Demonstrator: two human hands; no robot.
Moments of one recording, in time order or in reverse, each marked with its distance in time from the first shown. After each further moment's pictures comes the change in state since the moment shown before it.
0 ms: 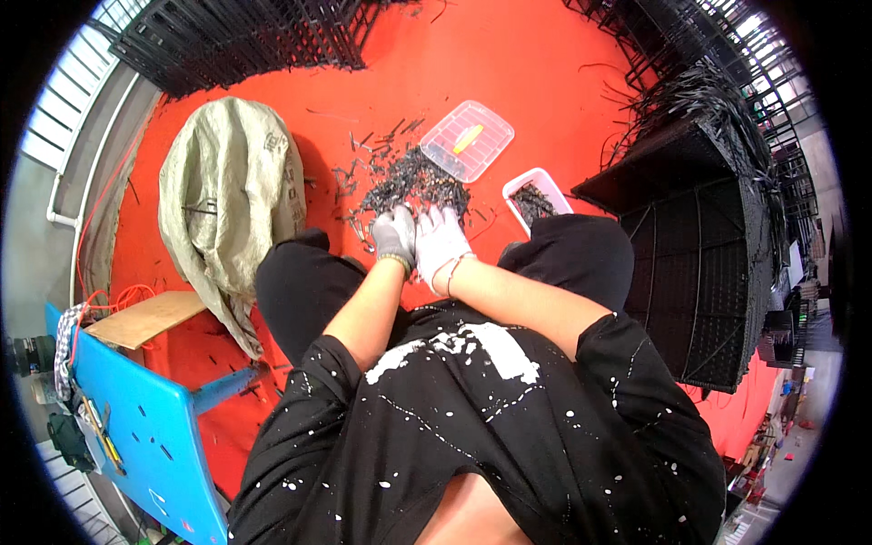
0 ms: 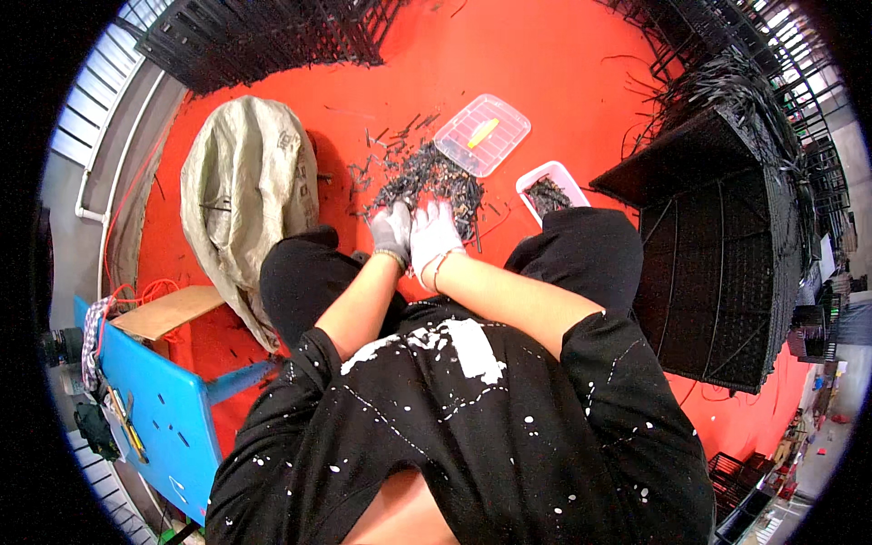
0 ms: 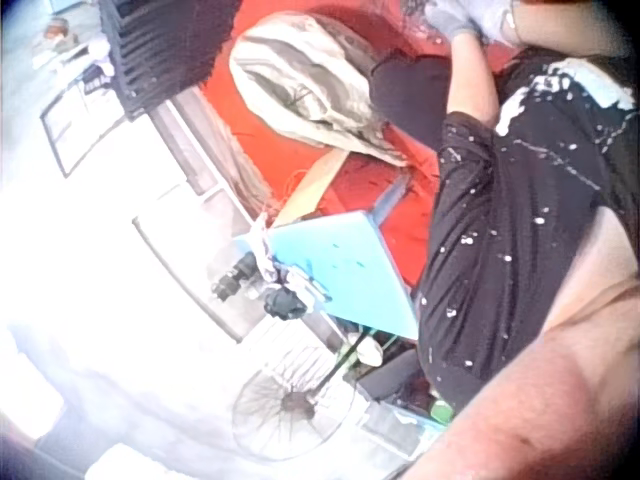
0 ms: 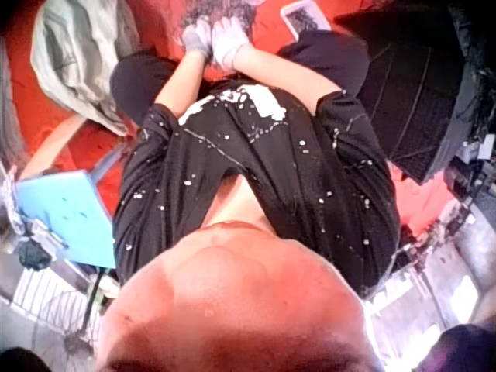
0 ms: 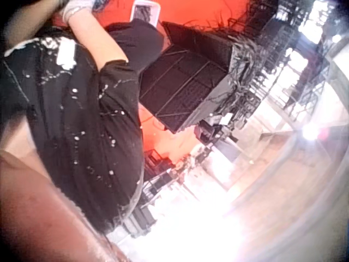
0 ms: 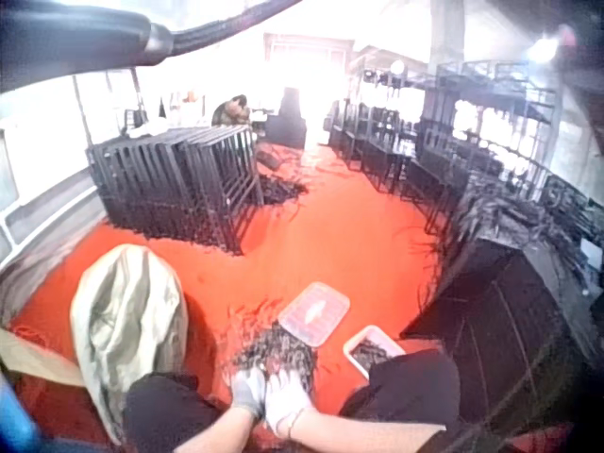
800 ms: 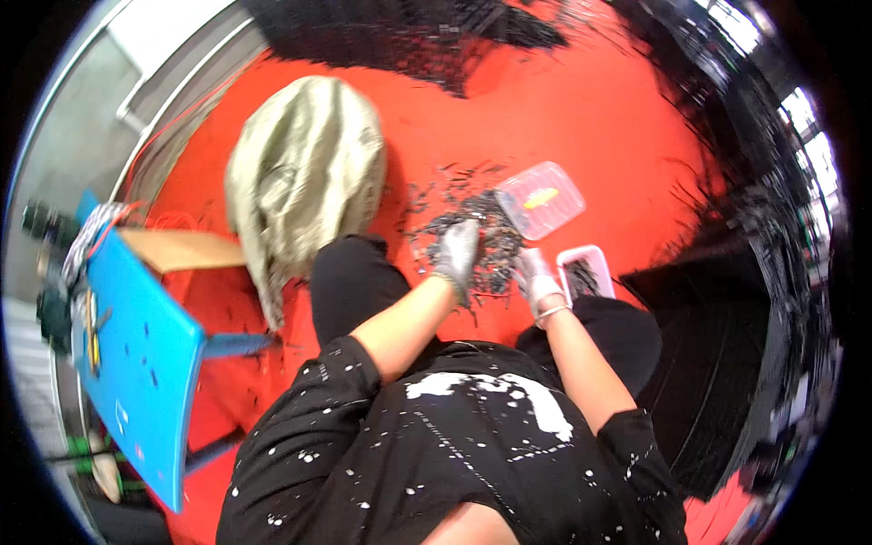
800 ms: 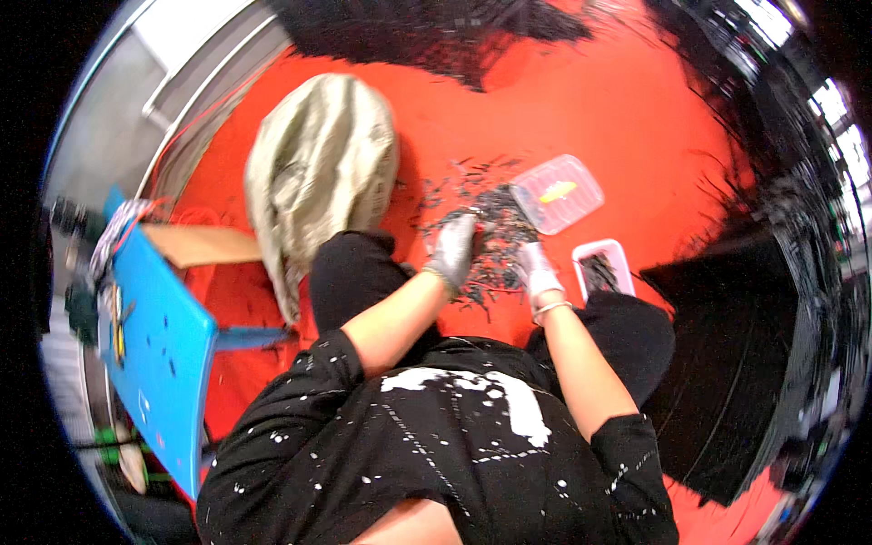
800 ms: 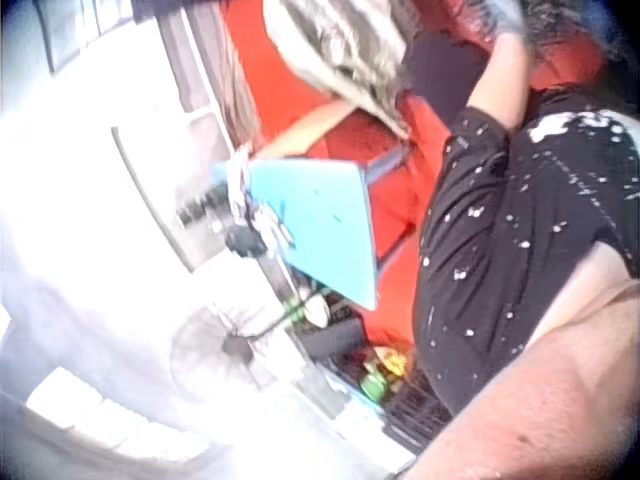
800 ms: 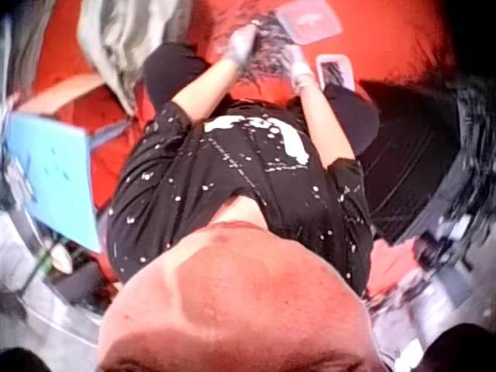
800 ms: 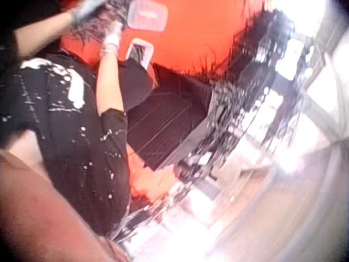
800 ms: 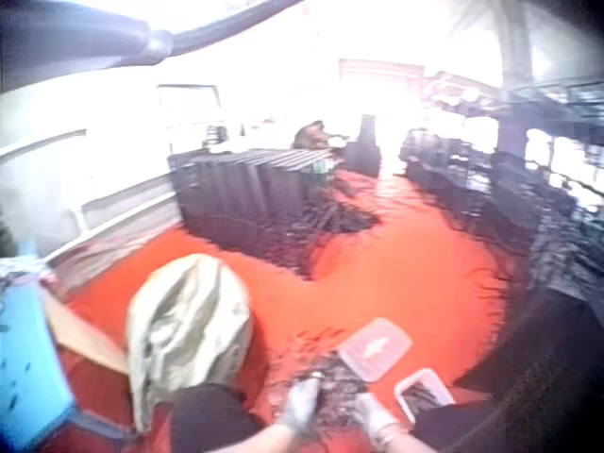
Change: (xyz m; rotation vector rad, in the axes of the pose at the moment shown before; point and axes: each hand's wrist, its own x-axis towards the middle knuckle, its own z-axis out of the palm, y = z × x) left_hand 0.004 0.047 -0.014 -0.792 -0.341 -0.139; right_hand 0.015 0.083 0.058 2.063 -0.150 0.308
